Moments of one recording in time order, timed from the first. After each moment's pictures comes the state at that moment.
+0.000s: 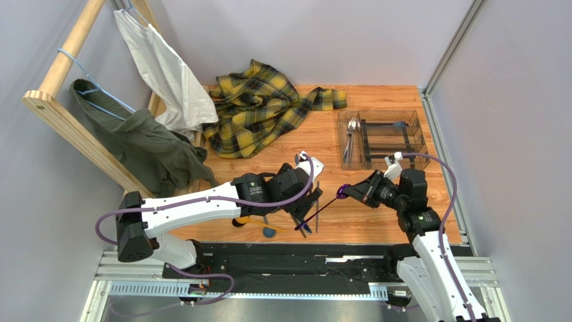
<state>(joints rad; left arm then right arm) -1.23 1.41 1.23 -0.70 -0.37 -0.36 0.12 0.61 0.44 -0.32 -0.63 0.82</state>
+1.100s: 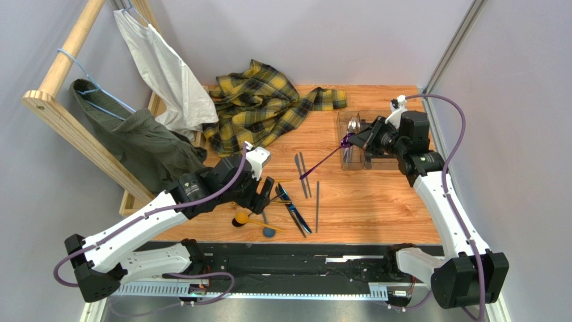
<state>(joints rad) -0.94 1.00 1.05 -0.83 -0.12 -0.30 0.12 1.10 1.00 -0.37 -0.47 0.67</state>
